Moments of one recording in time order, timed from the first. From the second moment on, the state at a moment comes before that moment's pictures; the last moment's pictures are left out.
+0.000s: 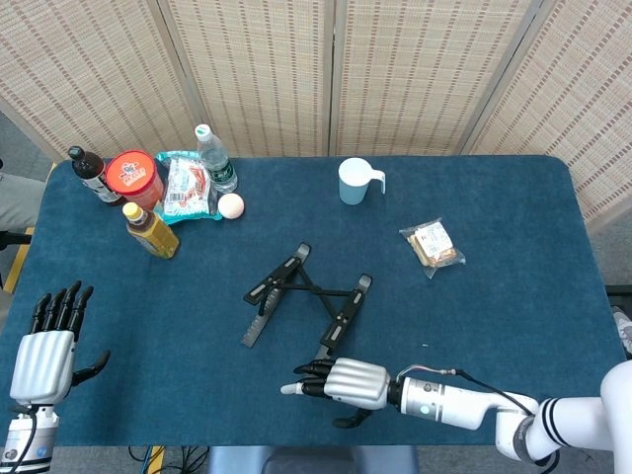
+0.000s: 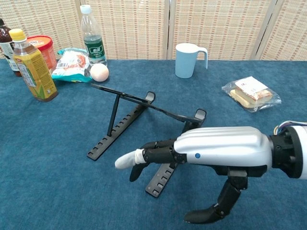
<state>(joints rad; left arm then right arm) -0.10 -1.17 -0.07 -1.89 1.44 1.54 0.41 0.85 -1.41 -0.16 -1.57 -1.98 0.96 0.47</state>
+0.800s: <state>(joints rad) -0.09 -1.15 -0.07 -1.88 1.45 1.54 0.38 0.83 -1.63 -0.09 -1.34 -1.79 0.98 0.41</state>
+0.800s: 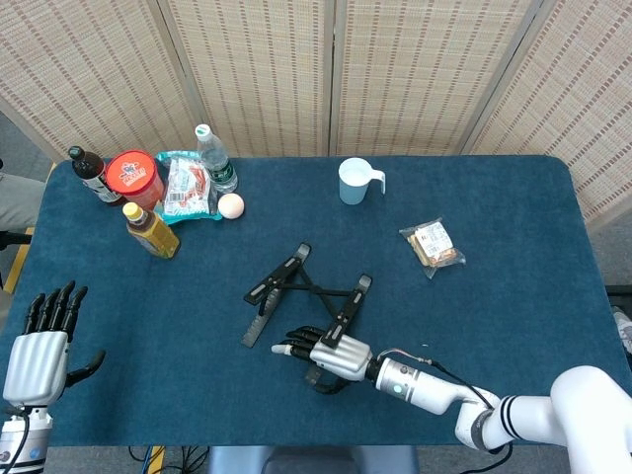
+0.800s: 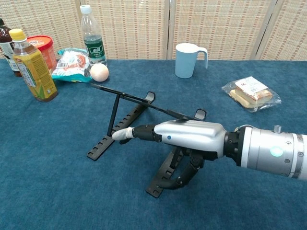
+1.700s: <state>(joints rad) -0.10 -1.16 -0.07 -1.86 1.45 1.52 0.35 0.73 -1.52 0.07 -1.35 -1.57 1.12 0.33</state>
